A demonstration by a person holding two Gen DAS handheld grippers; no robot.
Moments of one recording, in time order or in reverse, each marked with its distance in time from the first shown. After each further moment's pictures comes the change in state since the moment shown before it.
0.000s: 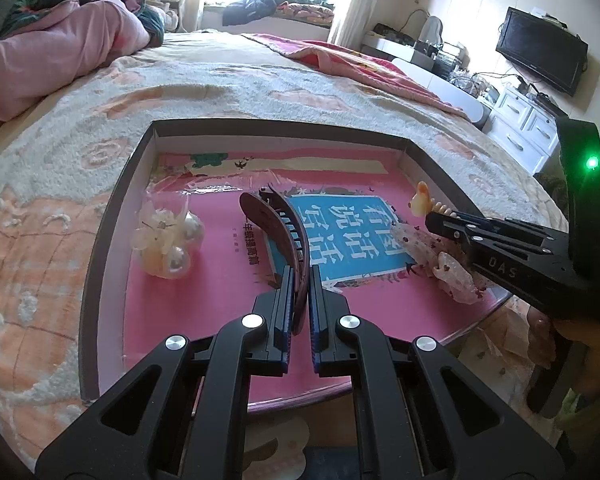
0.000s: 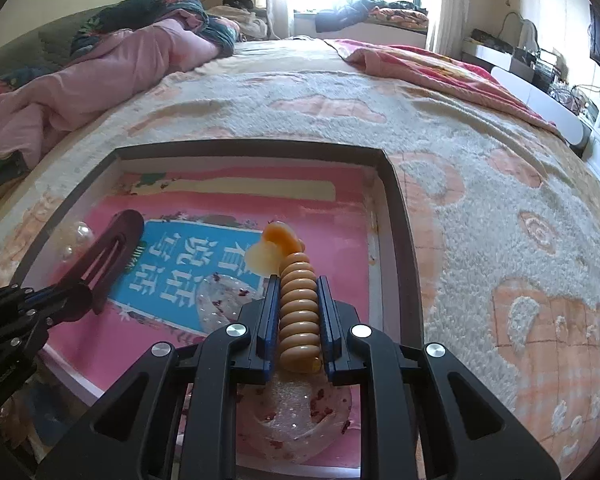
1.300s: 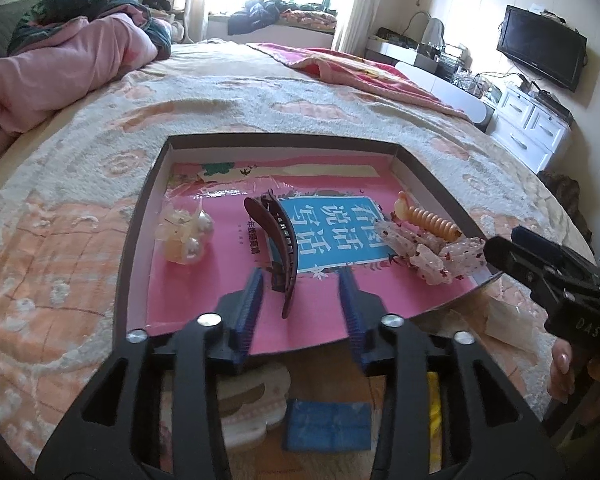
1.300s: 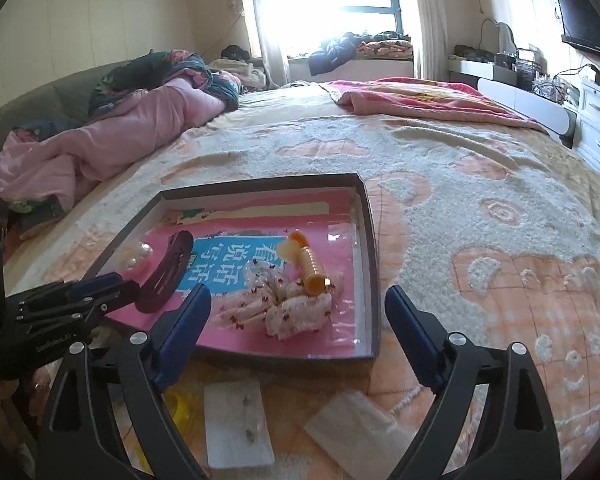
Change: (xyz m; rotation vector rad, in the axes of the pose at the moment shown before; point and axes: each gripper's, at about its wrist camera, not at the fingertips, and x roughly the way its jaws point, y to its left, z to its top) left arm -0.032 -0.013 -0.004 0.019 -0.030 0.045; right arm -0.090 -0.013 -0.047 0.099 -0.184 0.072
